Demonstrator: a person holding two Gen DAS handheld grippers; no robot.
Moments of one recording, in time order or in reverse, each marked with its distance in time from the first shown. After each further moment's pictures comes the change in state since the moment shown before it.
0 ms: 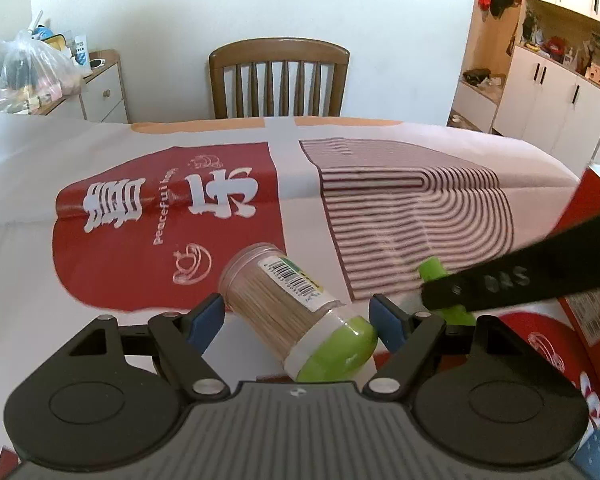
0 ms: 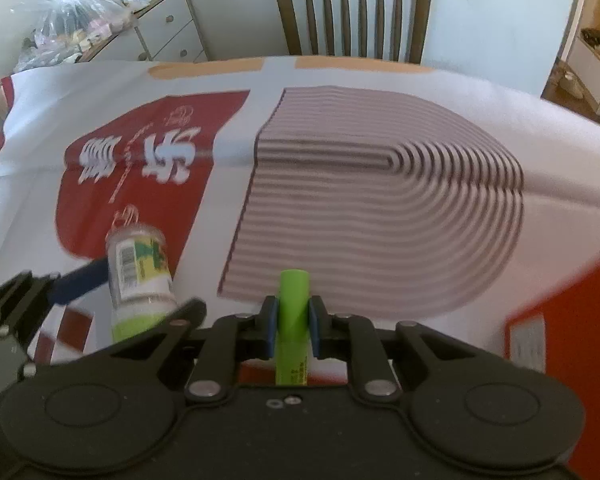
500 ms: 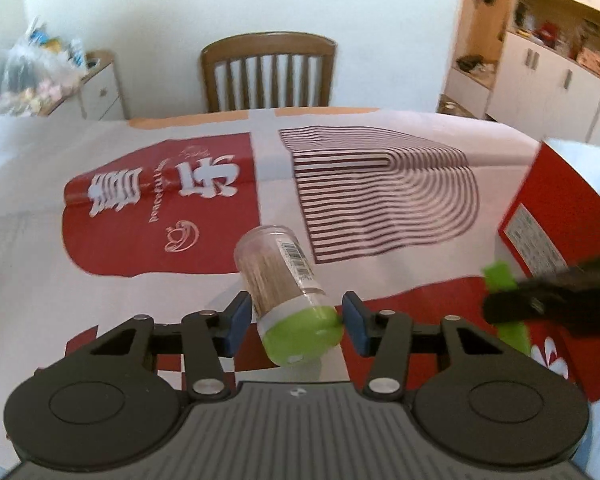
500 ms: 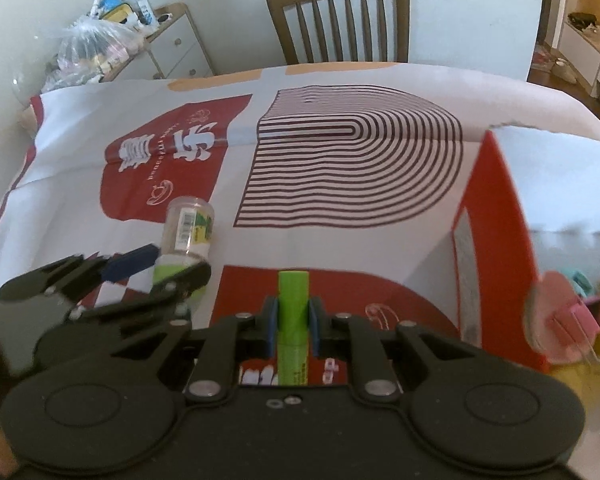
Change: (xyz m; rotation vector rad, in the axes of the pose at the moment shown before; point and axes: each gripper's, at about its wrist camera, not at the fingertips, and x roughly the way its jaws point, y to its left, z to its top) left arm -0.031 -0.020 -0.009 0.009 0.035 0.009; right arm -0.072 -0.016 -0.052 0.048 -0.060 0.054
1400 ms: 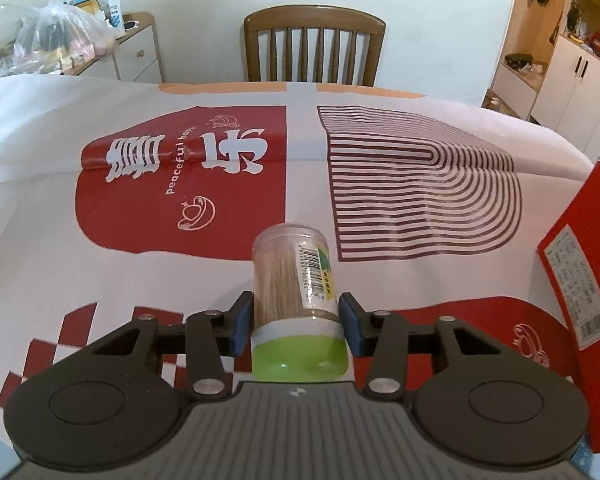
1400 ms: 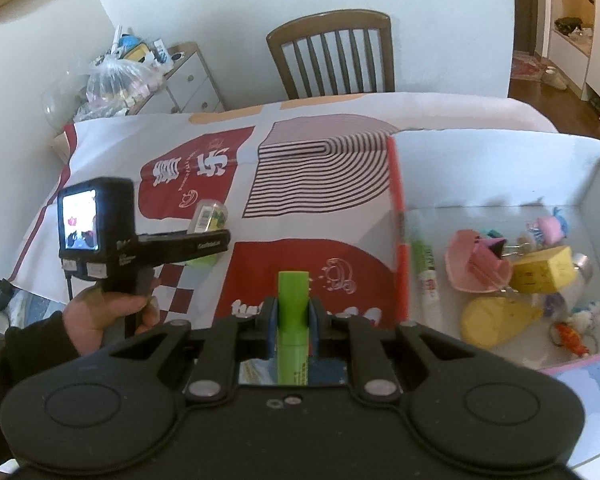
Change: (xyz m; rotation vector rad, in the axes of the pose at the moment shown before) left arm 0.018 -0.008 0.006 -0.099 0.074 0.094; right arm -0.102 -0.032 -0.041 0.030 -0.092 0.035
